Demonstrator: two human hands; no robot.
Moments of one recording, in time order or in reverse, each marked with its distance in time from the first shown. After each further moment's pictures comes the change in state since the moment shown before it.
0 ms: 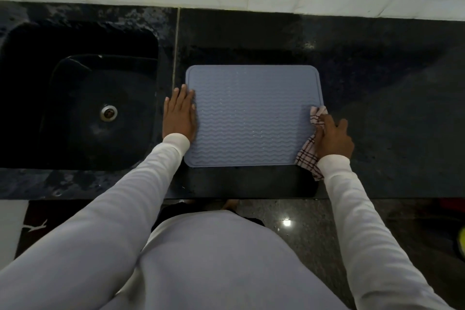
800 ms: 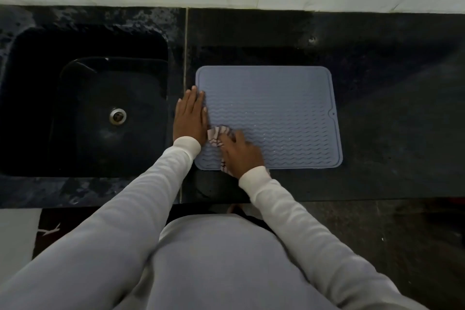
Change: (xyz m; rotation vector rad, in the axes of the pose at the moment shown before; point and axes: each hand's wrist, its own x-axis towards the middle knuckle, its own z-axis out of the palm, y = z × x) left_hand 0.007 -0.012 -0.001 -0.042 -0.013 0.037; right_hand -0.099 -0.193 0.061 0.005 -0.154 -0.627
